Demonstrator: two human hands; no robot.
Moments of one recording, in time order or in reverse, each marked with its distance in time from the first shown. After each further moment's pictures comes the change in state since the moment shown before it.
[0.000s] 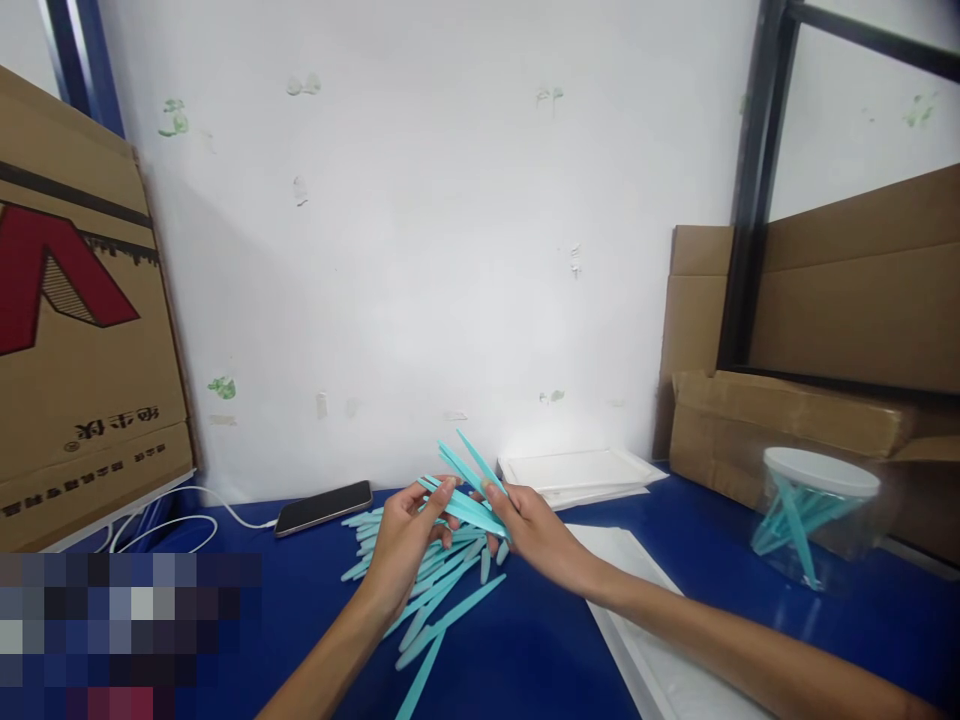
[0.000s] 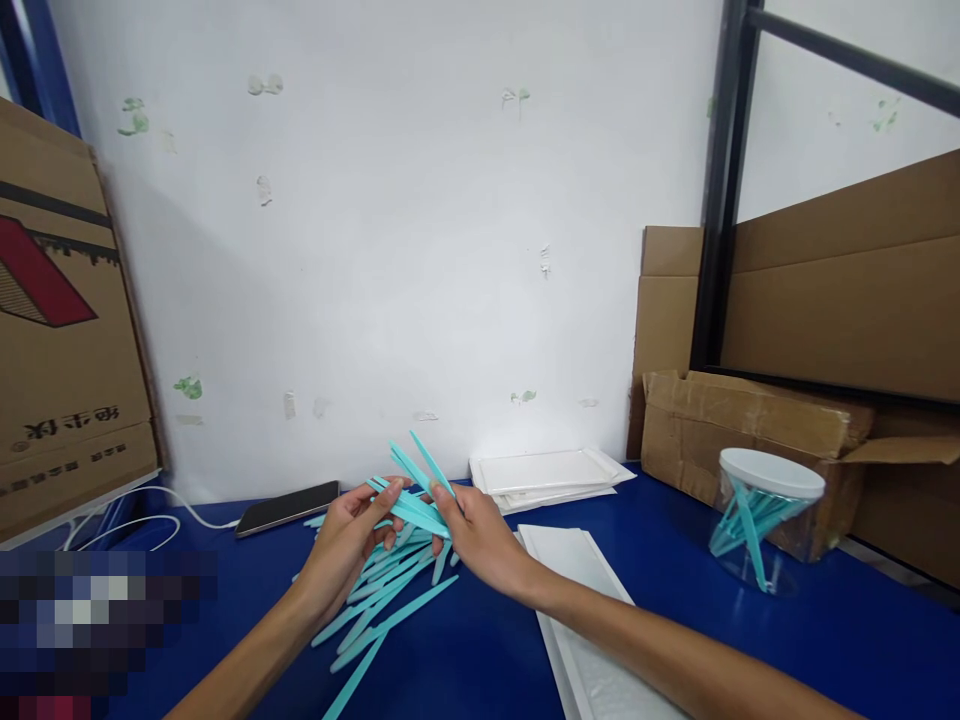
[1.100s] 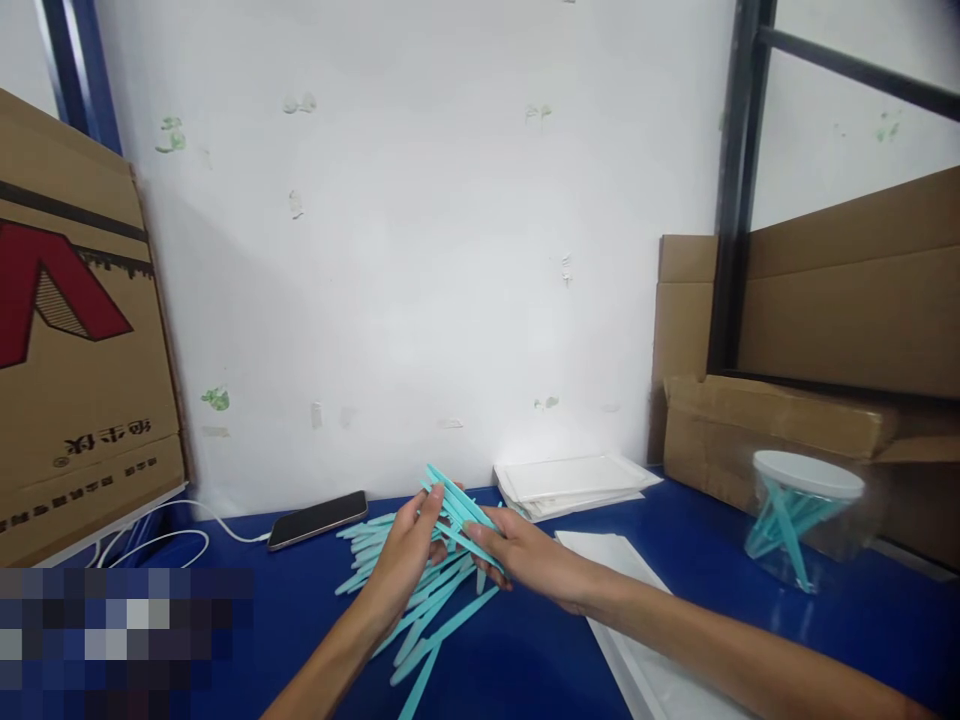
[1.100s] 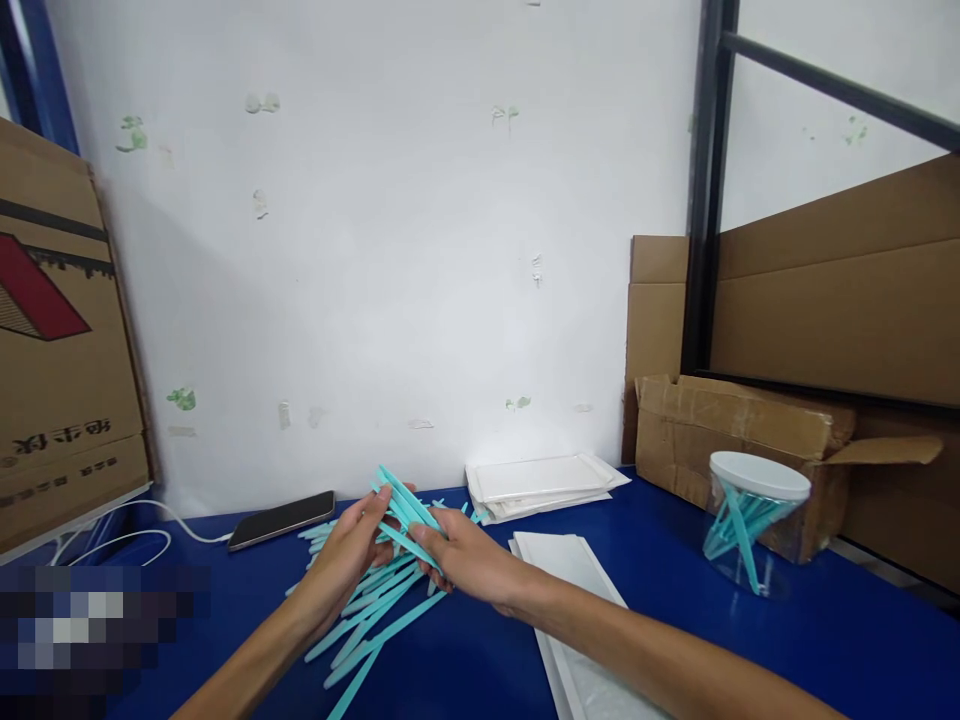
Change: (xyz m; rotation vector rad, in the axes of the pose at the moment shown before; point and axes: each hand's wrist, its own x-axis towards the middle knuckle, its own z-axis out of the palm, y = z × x) left_hand -0.001 -0.002 0.000 0.043 -0.035 -0.090; right_hand -0.007 -0.015 0.003 0.287 -0.243 0.205
